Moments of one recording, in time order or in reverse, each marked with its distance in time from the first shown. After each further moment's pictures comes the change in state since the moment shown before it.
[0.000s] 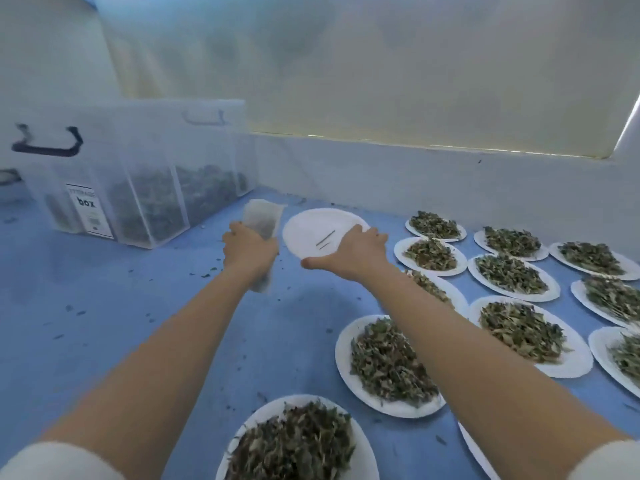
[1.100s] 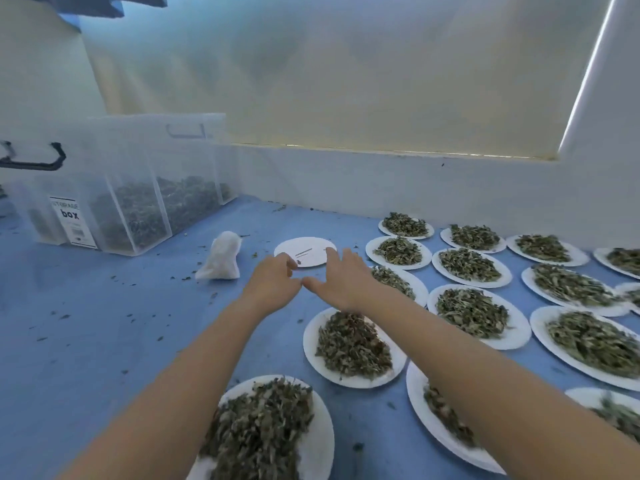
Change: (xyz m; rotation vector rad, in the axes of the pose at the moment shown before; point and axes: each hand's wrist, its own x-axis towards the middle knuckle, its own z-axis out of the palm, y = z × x) left_hand -0.081 0.013 0.030 0.288 -0.292 0.398; right_hand -0.073 0.036 -0.008 0.102 -0.117 -0.151
